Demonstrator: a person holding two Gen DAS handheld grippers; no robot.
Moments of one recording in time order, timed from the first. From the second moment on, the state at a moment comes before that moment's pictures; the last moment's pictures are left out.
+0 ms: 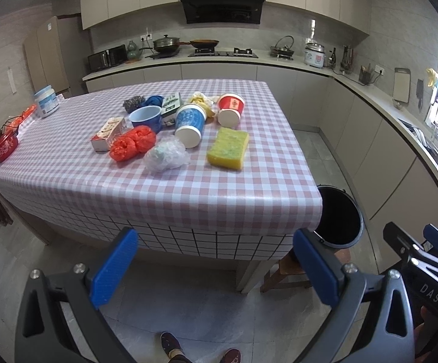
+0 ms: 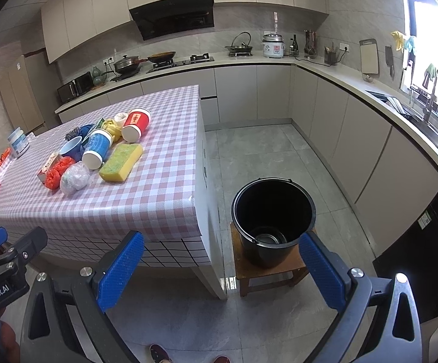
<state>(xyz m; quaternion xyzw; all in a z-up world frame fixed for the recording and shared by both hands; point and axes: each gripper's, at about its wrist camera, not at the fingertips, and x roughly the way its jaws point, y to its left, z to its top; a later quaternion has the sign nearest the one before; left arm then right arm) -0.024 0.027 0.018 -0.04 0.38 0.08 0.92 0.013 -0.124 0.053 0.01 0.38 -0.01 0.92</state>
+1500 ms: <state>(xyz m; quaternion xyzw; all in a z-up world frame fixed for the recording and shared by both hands) 0.117 0.252 0.002 -0.05 0.40 0.14 0.90 0.198 0.084 0.034 0.02 0.39 0.06 0.92</state>
